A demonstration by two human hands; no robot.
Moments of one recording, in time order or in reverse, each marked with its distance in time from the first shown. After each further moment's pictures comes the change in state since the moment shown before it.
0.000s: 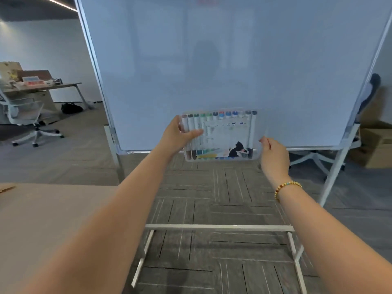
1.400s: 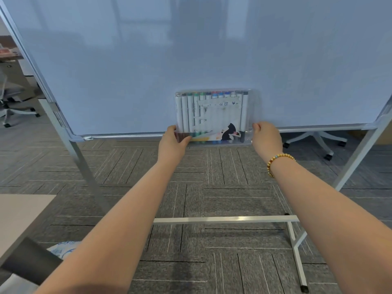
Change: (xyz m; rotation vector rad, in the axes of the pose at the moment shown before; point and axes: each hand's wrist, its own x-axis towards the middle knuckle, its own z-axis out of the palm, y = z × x) left_hand 0.088 -0.145 0.092 0.308 0.155 -0.172; right_hand 0.098 0.108 0.103 -0.292 -0.200 0.036
